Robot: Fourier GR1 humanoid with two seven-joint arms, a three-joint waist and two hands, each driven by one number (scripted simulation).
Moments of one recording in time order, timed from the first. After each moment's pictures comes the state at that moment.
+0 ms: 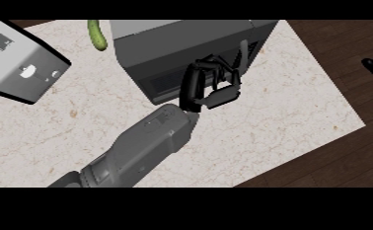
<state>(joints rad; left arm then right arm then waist) -0.90 0.00 -0.81 -0.78 1.00 0.61 -0.72 -0.15 -0.59 -0.18 -1.75 -0.84 0.69 -0.11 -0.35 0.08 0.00</state>
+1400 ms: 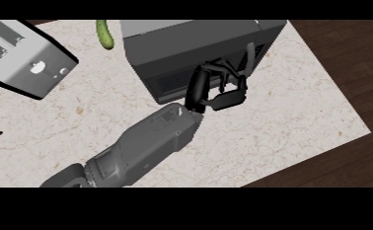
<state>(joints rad) -0.97 0.00 -0.95 -0.71 1.05 0.65 -0.67 -0.15 -0.67 -0.19 -1.79 -1.00 0.75 -0.07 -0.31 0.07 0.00</state>
